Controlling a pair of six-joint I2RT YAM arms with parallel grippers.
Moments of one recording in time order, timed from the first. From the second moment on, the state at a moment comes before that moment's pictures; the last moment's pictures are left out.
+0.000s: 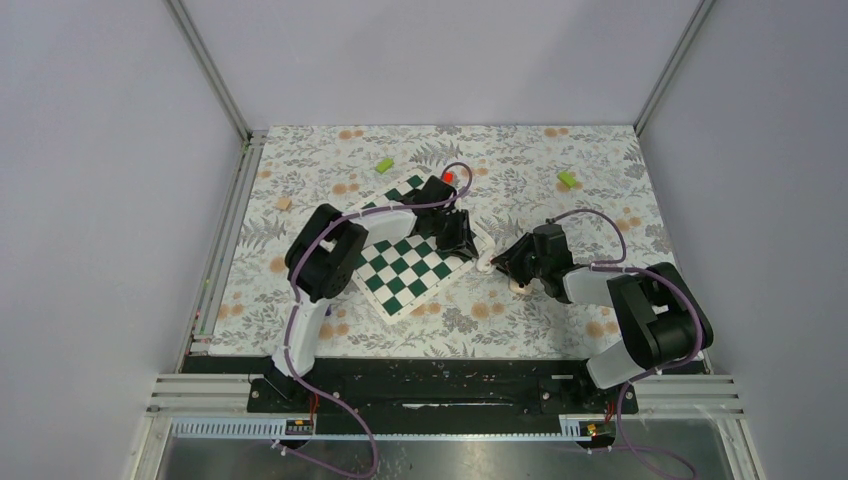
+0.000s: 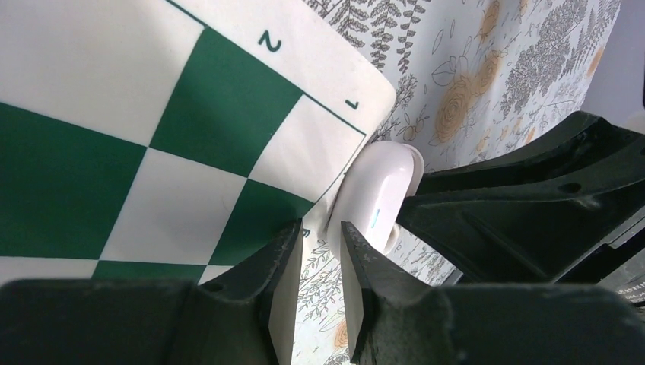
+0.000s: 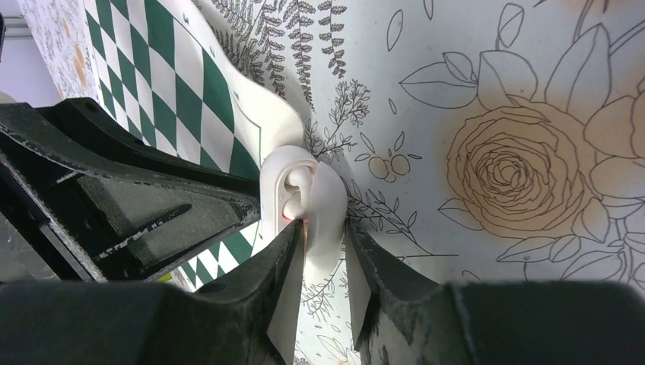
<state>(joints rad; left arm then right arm) -0.66 2.19 1.51 -0.25 0.52 -0.68 0.31 1.53 0.48 0.32 -0.18 1.03</state>
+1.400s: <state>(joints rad) -0.63 1.64 1.25 -0.26 0.61 -0.68 0.32 1.15 0.90 -0.55 -0.36 0.30</state>
